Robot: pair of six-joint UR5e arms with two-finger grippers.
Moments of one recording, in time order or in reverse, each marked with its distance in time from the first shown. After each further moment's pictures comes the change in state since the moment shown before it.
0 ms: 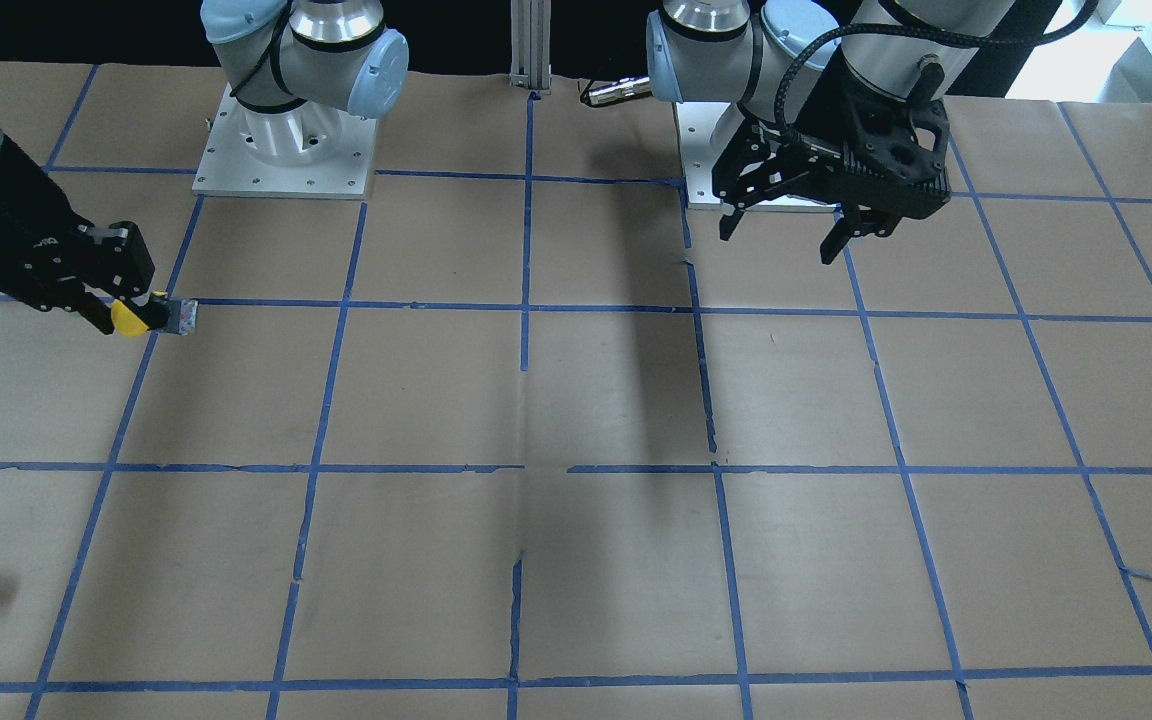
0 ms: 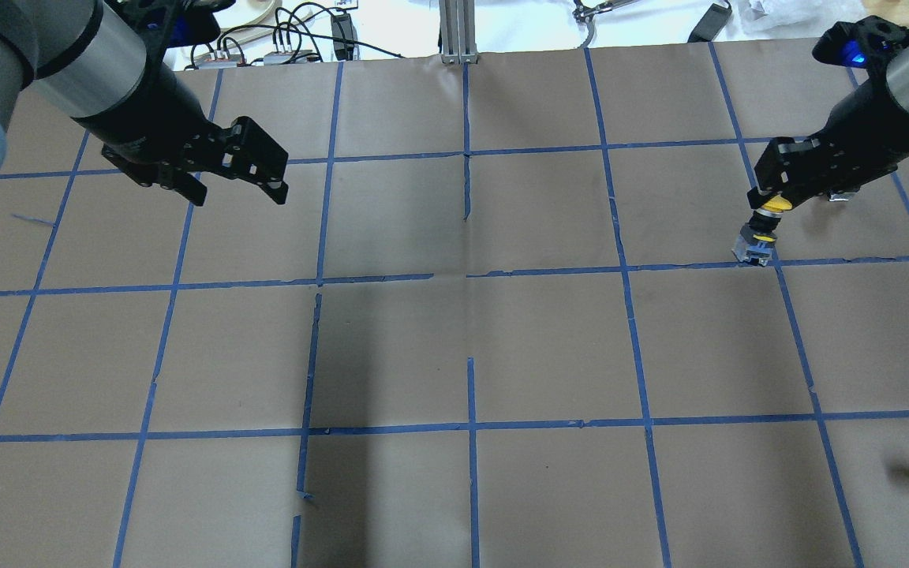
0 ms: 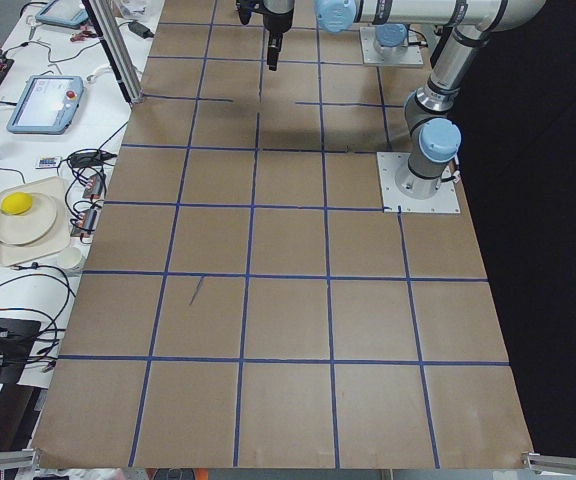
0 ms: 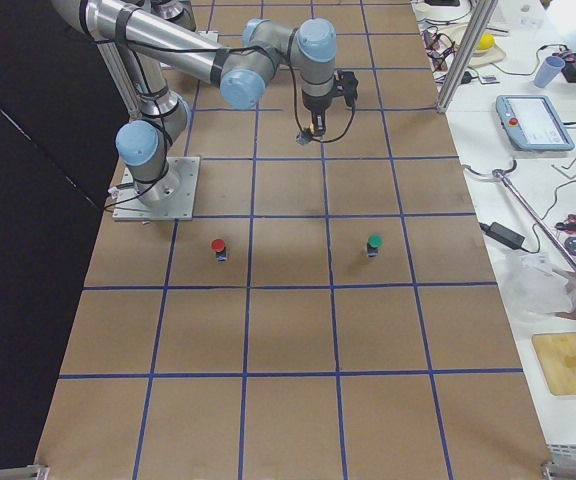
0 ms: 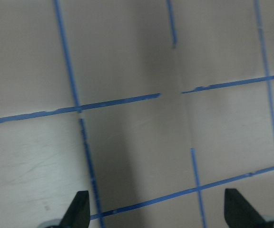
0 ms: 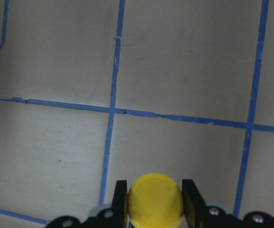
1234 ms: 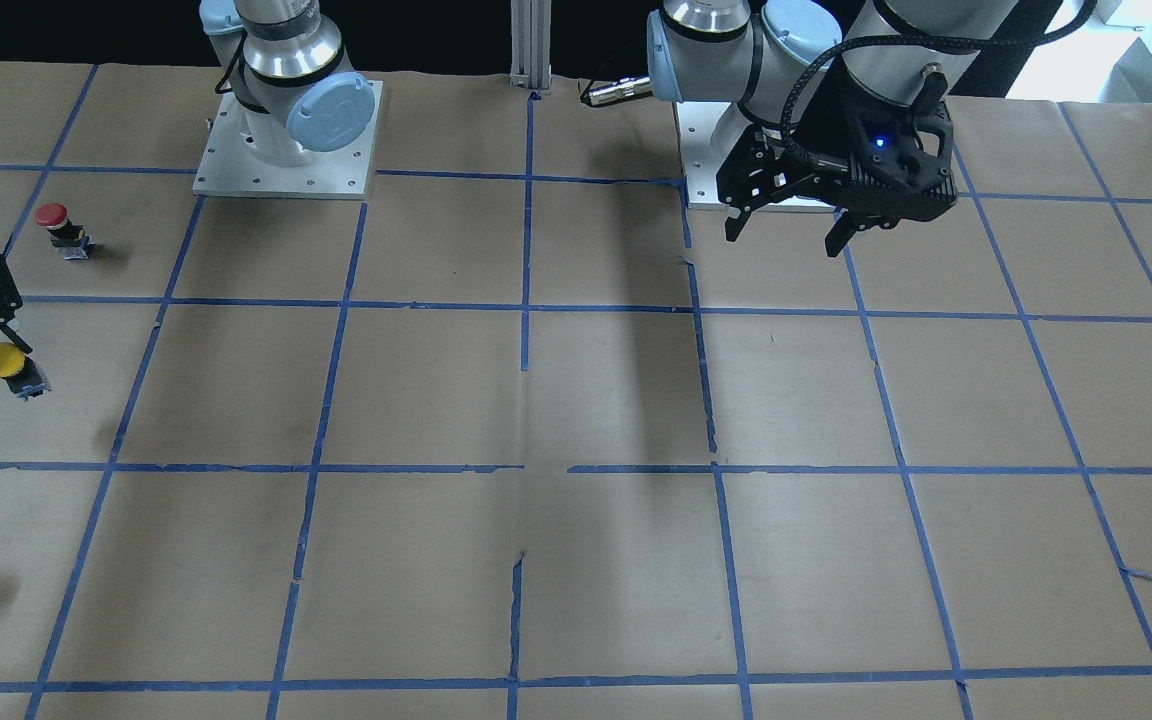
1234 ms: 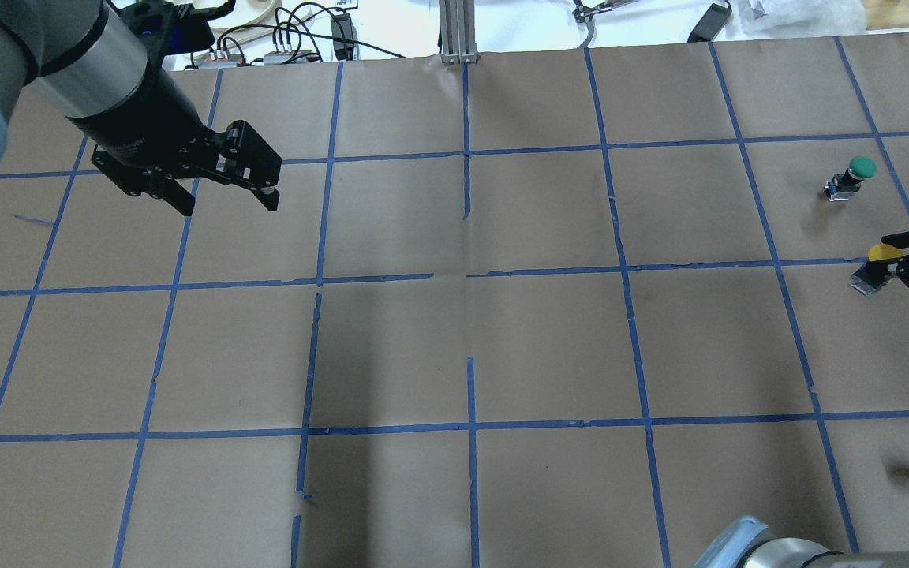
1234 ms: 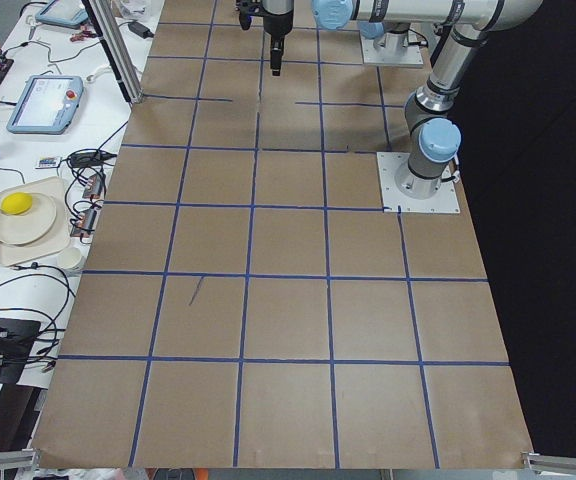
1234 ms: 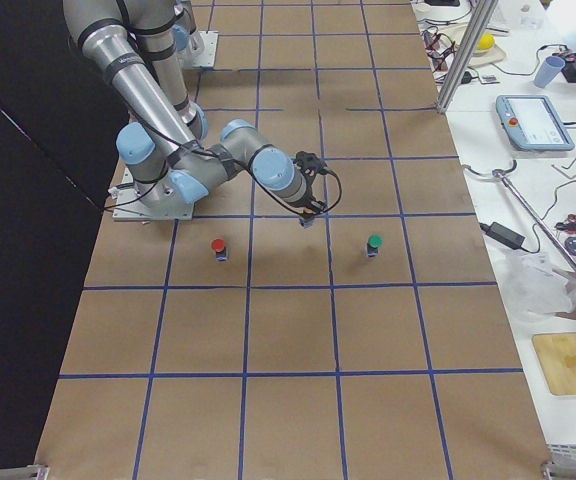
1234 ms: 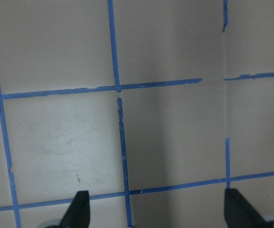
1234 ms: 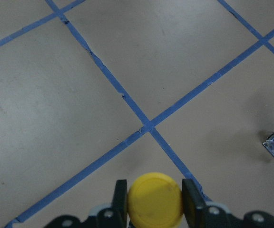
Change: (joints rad) left arm 0.000 0.000 0.002 -0.005 -0.066 -0.063; right arm -0.473 0.128 0.192 -0.219 0.268 -1.259
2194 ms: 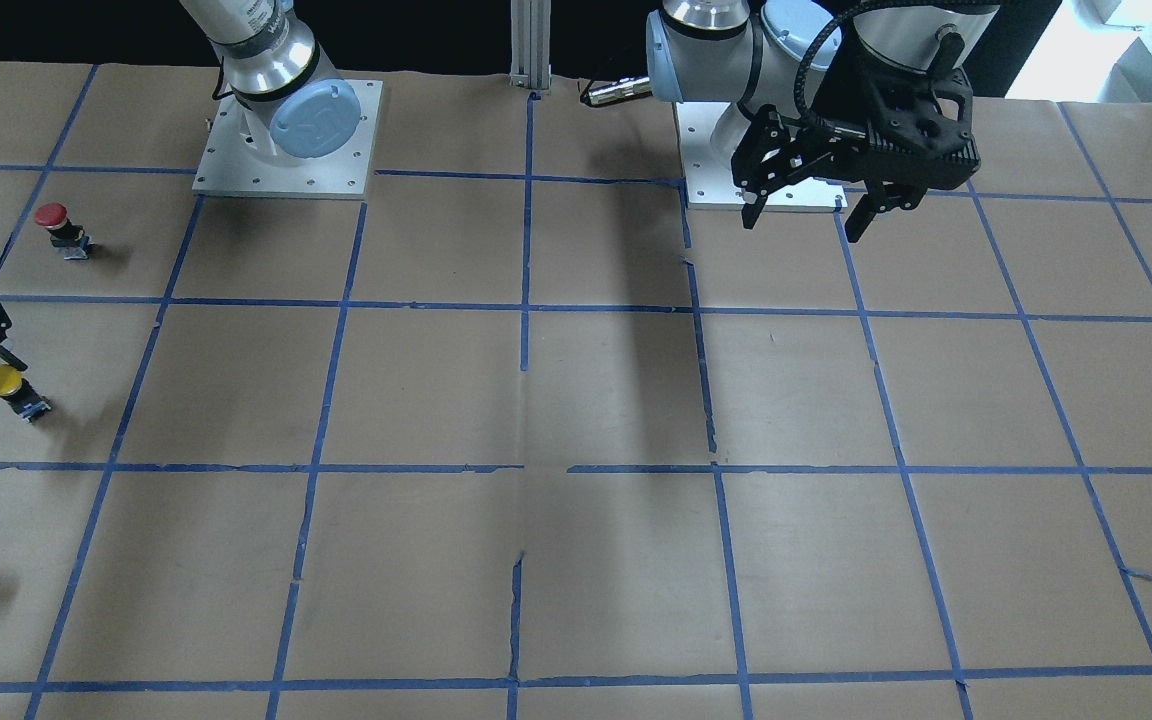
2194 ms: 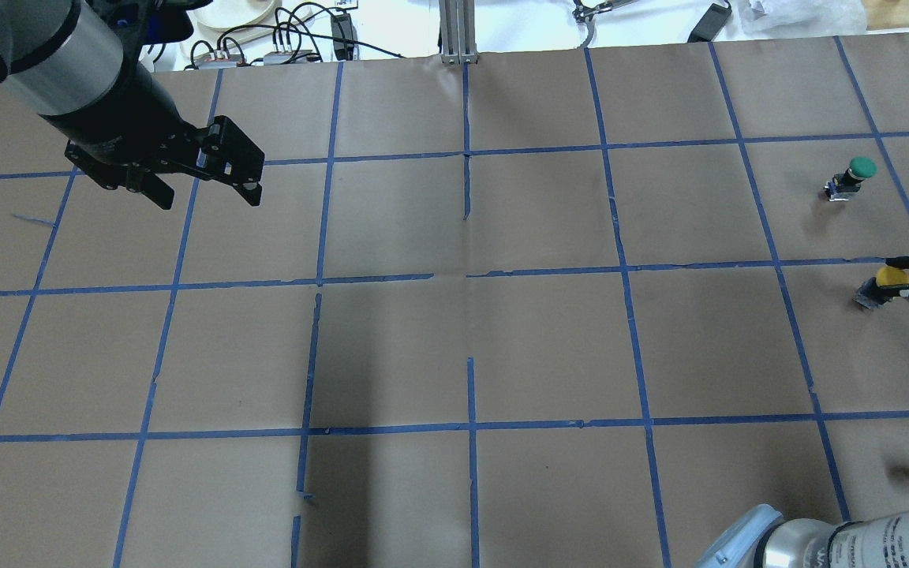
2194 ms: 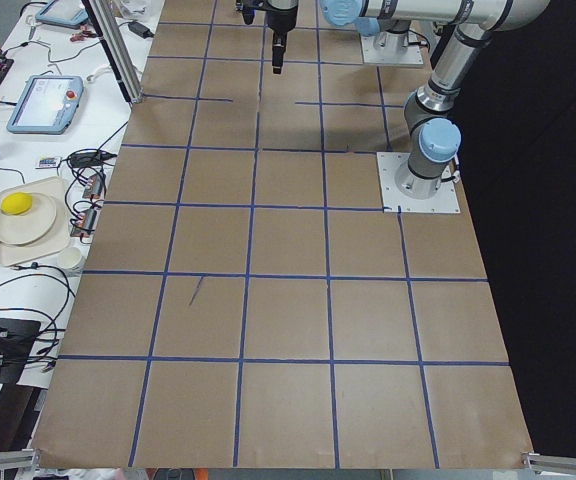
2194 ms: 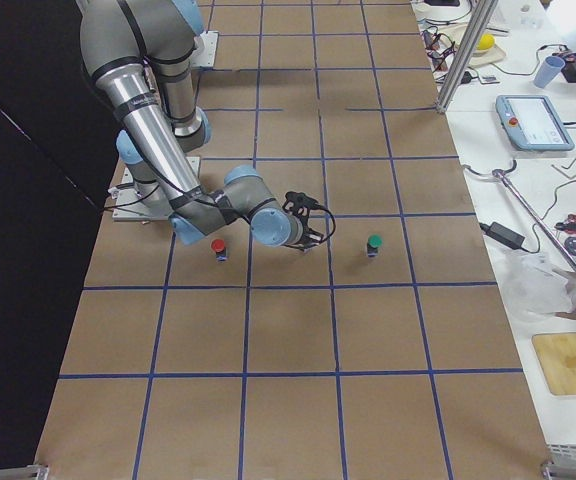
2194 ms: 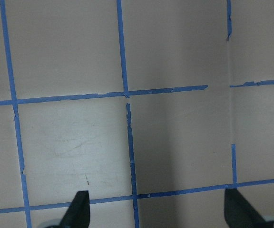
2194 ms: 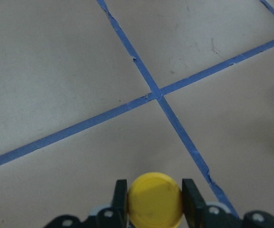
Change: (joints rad) left arm 0.003 0.037 -0.013 0.017 0.038 0.006; right arm -0.095 0.163 -0.033 0.057 0.057 -0.327
